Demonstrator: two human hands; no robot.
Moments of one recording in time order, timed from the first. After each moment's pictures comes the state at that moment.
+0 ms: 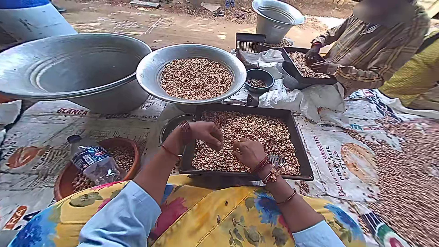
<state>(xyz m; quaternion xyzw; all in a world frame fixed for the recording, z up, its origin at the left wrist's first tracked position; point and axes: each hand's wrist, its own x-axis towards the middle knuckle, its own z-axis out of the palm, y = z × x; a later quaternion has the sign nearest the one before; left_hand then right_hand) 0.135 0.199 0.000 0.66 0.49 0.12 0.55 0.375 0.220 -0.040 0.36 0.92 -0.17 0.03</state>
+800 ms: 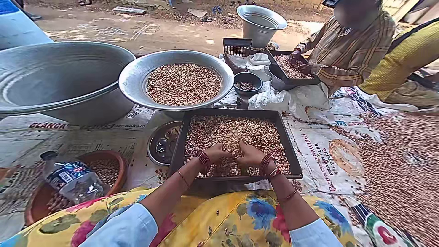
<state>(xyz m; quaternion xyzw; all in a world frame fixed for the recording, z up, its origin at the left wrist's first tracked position) 0.229 0.190 -0.057 0.43 0.64 0.22 0.59 0.406 0.240 -0.024 0.43 0.81 -0.39 0.10</state>
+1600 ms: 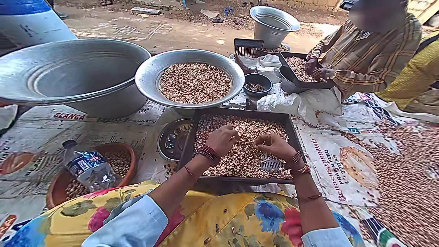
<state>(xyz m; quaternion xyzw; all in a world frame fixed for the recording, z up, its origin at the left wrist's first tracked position) 0.217 0.198 -0.017 0.71 0.65 0.17 0.21 0.454 0.278 -0.014 0.37 0.82 -0.44 -0.10</state>
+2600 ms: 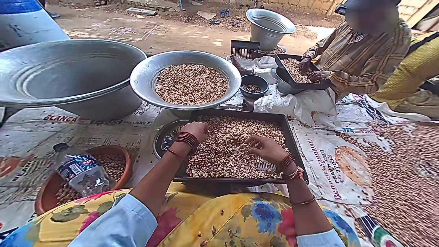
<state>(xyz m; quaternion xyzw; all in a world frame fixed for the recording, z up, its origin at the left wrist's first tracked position) 0.151 0.214 -0.010 0.58 0.78 -0.03 0.24 0.437 0.258 -0.001 0.42 0.83 -0.36 0.00</state>
